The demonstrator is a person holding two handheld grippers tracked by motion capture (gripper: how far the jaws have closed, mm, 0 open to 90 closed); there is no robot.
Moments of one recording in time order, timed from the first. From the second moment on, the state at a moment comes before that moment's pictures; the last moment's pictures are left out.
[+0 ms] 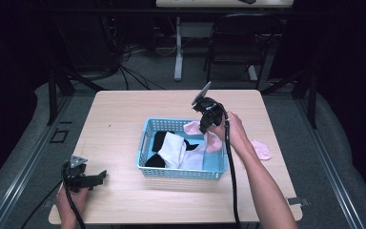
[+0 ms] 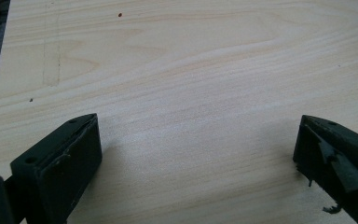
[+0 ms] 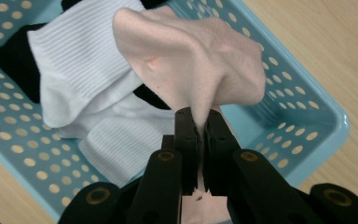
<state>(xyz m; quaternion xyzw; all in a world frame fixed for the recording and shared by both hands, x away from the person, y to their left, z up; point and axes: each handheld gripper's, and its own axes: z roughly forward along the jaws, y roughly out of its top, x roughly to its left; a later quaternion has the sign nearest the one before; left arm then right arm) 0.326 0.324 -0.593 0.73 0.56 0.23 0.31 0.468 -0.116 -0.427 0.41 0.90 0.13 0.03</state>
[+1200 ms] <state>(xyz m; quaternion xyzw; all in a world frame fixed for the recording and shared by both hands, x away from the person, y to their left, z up) 0.326 0.324 -0.593 0.73 0.56 0.23 0.31 0.425 -0.182 -0.363 0.44 0.88 0.15 0.09</state>
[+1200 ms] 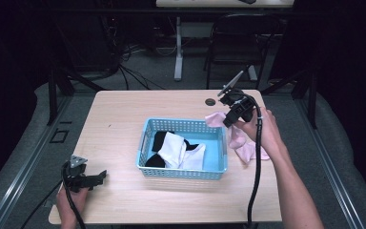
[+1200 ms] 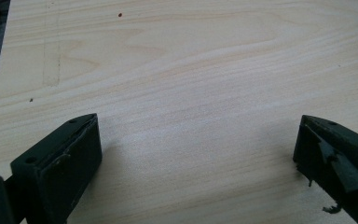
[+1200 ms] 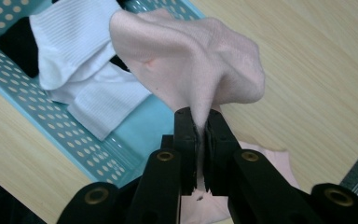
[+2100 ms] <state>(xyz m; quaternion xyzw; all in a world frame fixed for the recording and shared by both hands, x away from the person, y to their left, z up) 0.326 0.324 -0.593 0.73 0.56 0.23 0.31 0.422 -0.276 -0.388 0.52 0.84 0.13 0.09</state>
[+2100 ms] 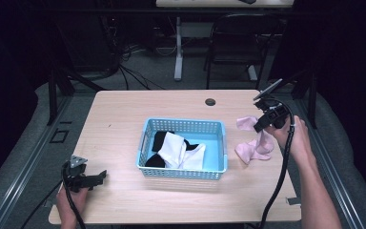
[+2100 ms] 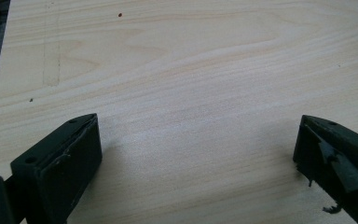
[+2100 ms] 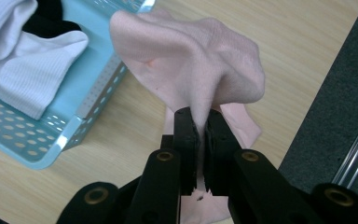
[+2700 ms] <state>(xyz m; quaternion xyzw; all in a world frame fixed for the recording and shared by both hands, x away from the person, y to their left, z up) 0.326 0.324 -0.593 0.73 0.56 0.23 0.31 0.428 -0.308 -0.453 0.56 0.82 0.11 0.04</state>
